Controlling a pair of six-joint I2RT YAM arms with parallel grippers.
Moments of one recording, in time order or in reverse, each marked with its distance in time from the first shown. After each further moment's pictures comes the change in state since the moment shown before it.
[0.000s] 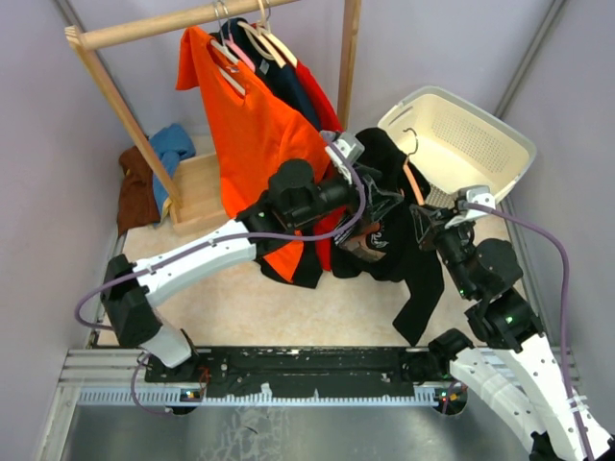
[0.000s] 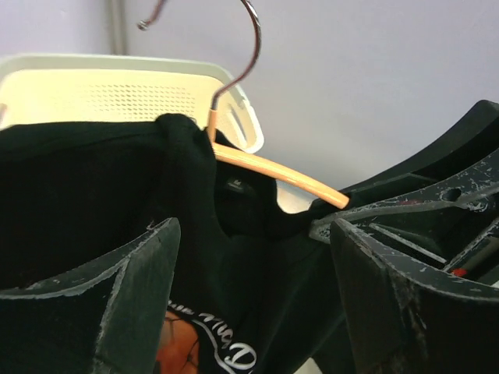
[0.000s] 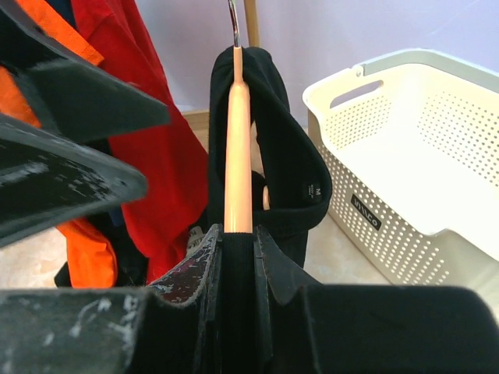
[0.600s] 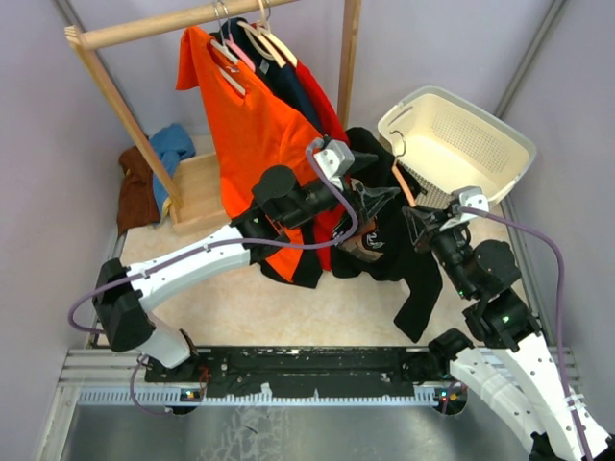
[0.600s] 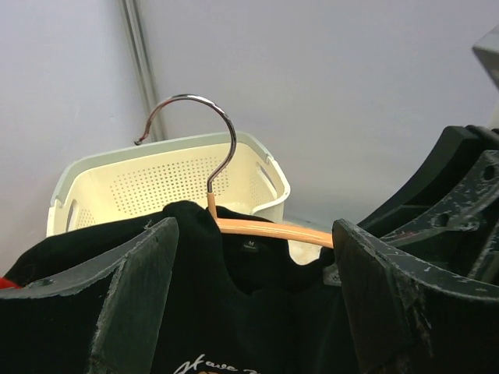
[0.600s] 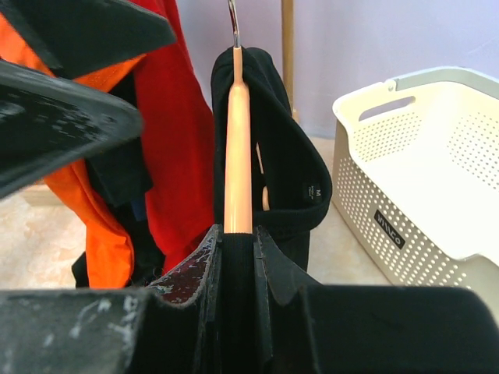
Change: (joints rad) left arm 0.000 -0.087 -0.103 0.209 -0.001 0.219; right arm 0.000 -0.005 -0.032 0.055 -0.084 -0.030
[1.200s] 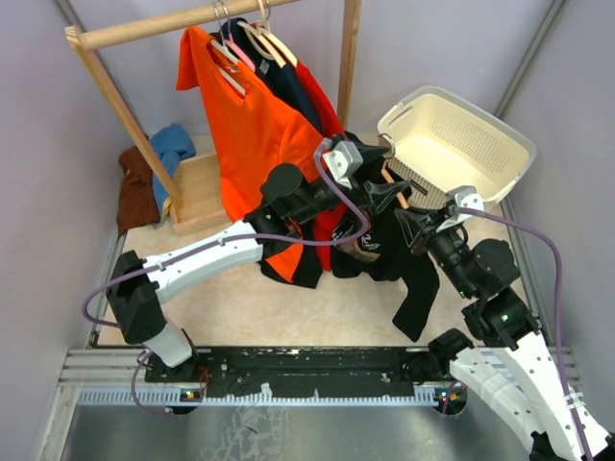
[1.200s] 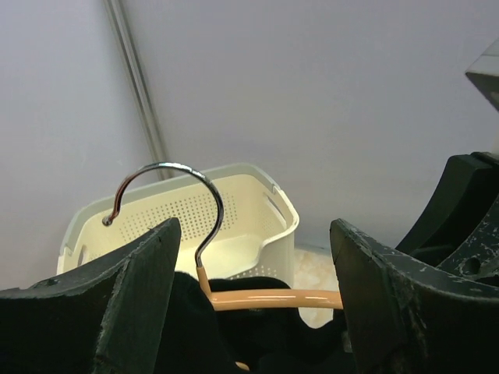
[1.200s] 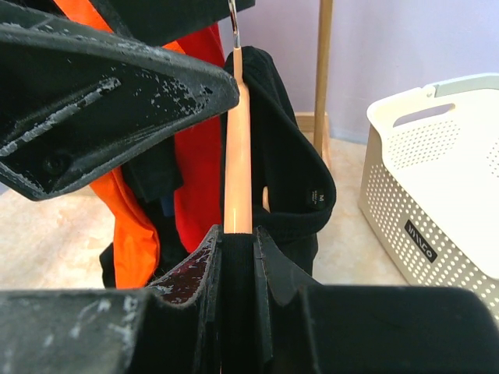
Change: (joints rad) left arm 0.000 0.098 0.057 0.111 0.042 0.064; right arm 0.000 0.009 -0.001 0.016 -0.094 0.019
